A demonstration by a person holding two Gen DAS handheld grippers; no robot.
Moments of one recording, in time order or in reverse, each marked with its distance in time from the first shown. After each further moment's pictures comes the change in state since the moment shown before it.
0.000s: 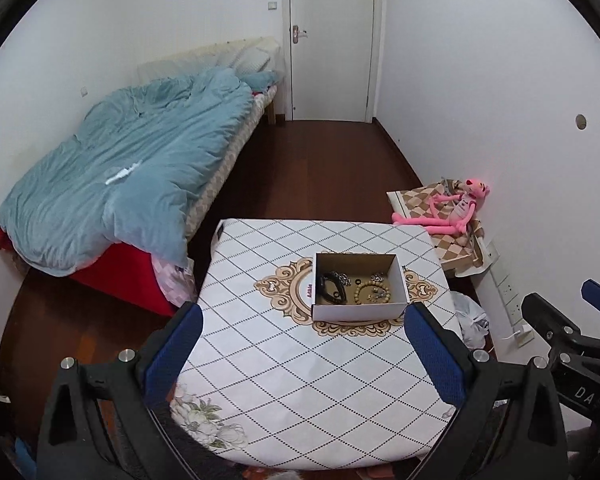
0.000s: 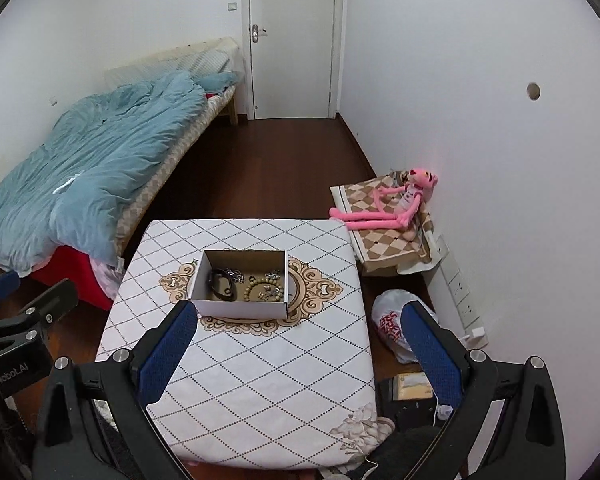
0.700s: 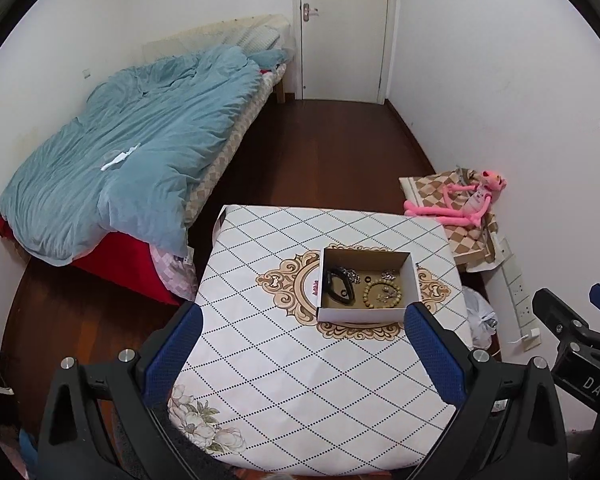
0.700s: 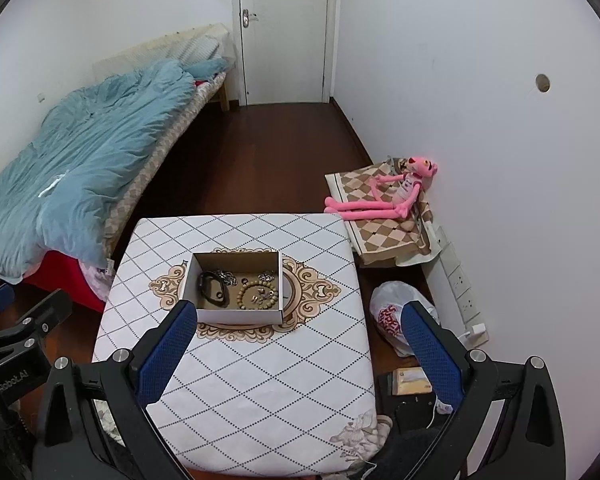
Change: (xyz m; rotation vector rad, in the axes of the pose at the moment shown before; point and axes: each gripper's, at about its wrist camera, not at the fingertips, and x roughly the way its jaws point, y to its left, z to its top) left arm 0.052 -0.003 0.022 -0.026 0.099 0.033; right arm 0.050 -0.001 0.032 0.026 0.079 -0.027
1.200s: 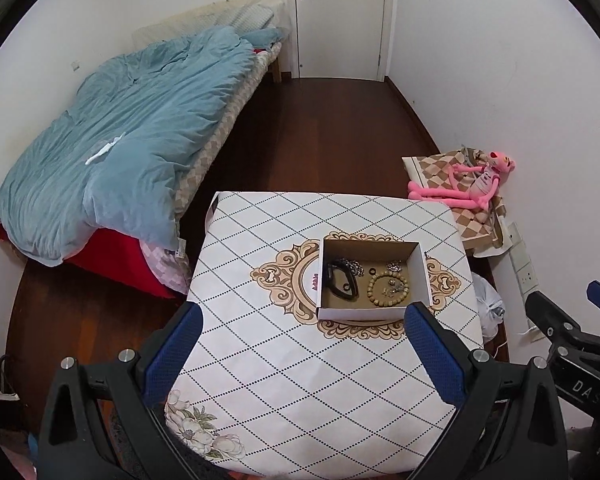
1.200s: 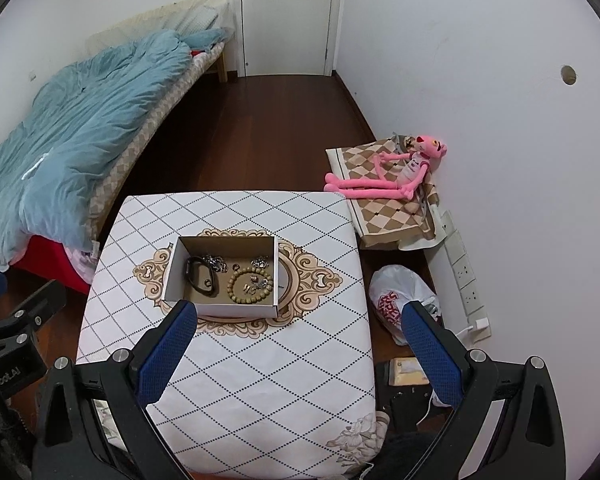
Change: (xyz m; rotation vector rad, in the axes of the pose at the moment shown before) left arm 0.035 -0.007 0.015 0.020 0.079 0.001; right arm 0.055 0.007 0.014 -0.031 0.101 -0.014
